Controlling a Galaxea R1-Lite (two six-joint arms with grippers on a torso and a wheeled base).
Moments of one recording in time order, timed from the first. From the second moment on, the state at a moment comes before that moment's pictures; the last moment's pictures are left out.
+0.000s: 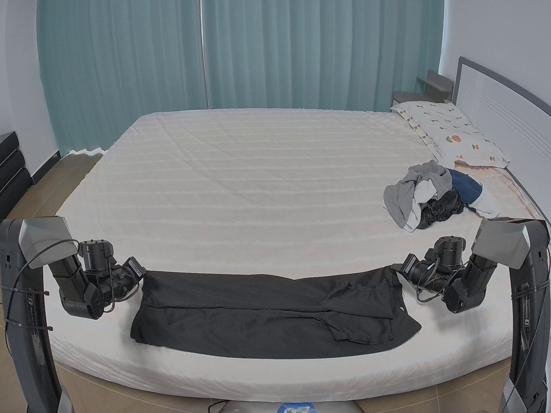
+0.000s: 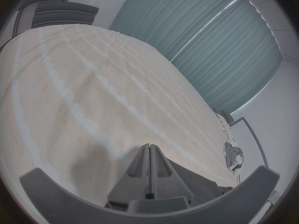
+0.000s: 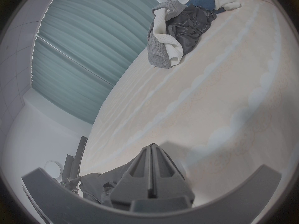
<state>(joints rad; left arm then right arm) 0.13 2.42 -0.77 -1.12 -0.22 -0.69 0.04 2.55 -0.92 -1.17 0.32 0.75</state>
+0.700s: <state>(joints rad) 0.15 2.43 -0.78 -1.12 -0.22 -0.69 0.02 2.56 -0.94 -1.17 0.31 0.75</state>
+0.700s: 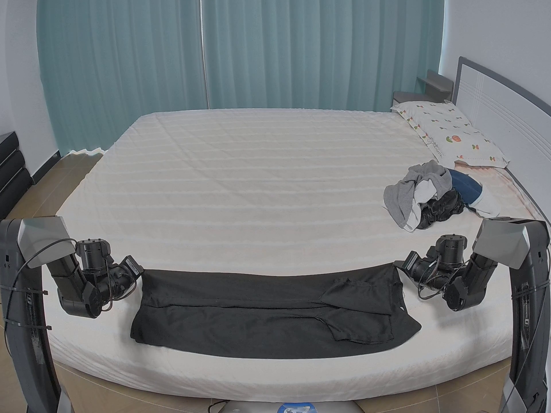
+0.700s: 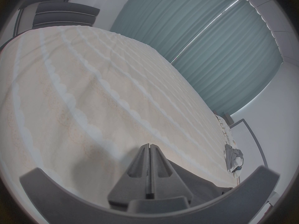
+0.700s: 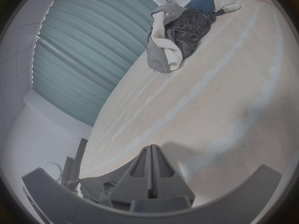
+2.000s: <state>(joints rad) 0.11 2.34 -0.66 -1.05 -0.28 -0.42 0.01 2.53 -0.87 -1.27 0.32 0.89</state>
